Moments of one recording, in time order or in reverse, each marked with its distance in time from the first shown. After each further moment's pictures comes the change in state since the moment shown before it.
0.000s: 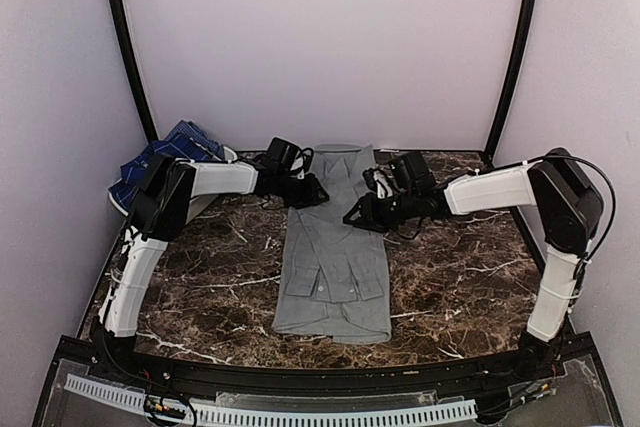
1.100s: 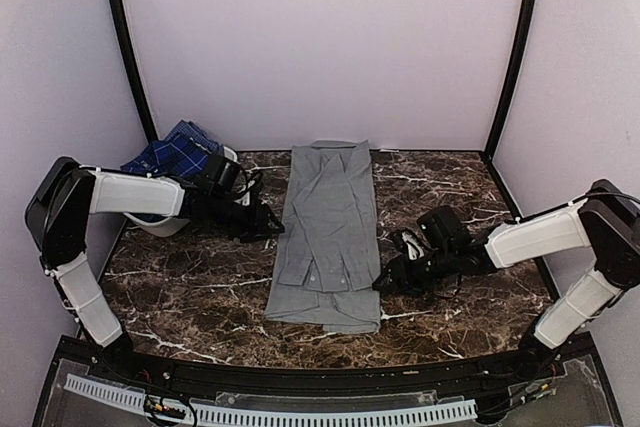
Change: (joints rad) left arm 0.041 -0.688 -0.793 0.013 0.110 -0.042; right arm 0.096 -0.343 -0.533 0.012 -0.006 0.078
